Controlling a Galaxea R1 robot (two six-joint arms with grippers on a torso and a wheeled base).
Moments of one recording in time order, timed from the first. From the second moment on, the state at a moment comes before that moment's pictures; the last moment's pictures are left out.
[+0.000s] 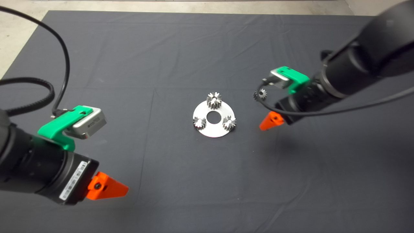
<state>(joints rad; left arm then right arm) -0.82 2.02 -0.37 -0.11 1.30 -1.35 0.58 2.49 -0.83 -0.19 -1.38 1.18</state>
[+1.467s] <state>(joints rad) -0.82 2.01 -0.37 -0.11 1.30 -1.35 0.37 2.68 -1.08 -0.63 -1.22 0.97</state>
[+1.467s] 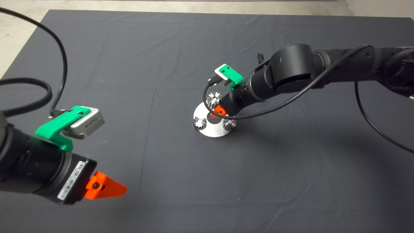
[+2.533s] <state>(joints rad) -0.82 2.01 -0.37 -0.11 1.30 -1.35 0.31 2.71 -1.18 -0.76 -1.22 0.97</state>
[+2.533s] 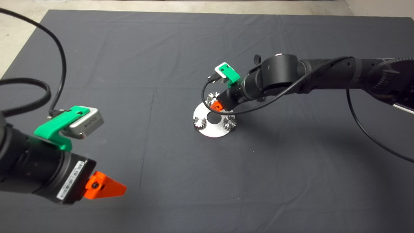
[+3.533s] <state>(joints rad) -0.82 2.00 -0.37 -0.11 1.30 -1.35 0.29 2.78 -1.28 -0.80 -1.21 0.97</state>
